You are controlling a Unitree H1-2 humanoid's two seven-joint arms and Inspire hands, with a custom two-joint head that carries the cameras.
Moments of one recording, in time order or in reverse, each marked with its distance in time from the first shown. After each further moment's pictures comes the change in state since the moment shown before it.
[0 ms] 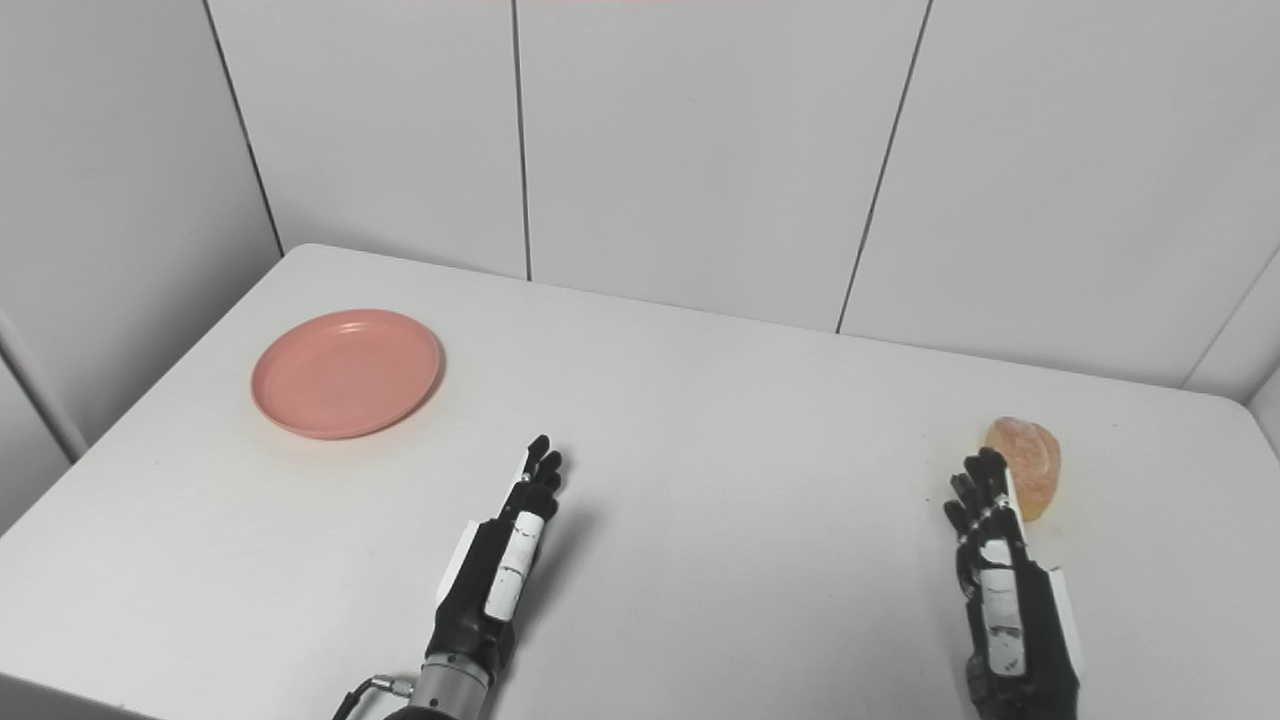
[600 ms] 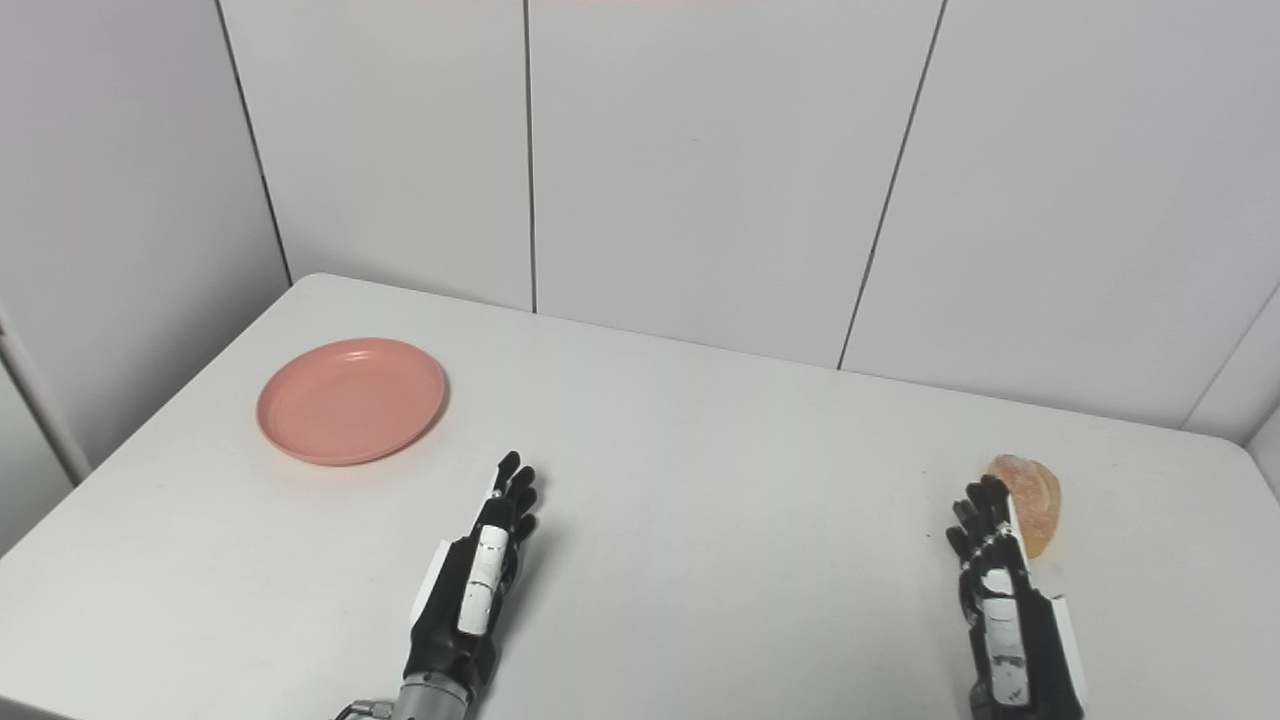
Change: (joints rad) left arm -0.033 0.006 0.101 -0.029 -0.116 0.017 -0.009; right arm 0.003 0.004 0.001 0.000 0.004 -0.023 0.013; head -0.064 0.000
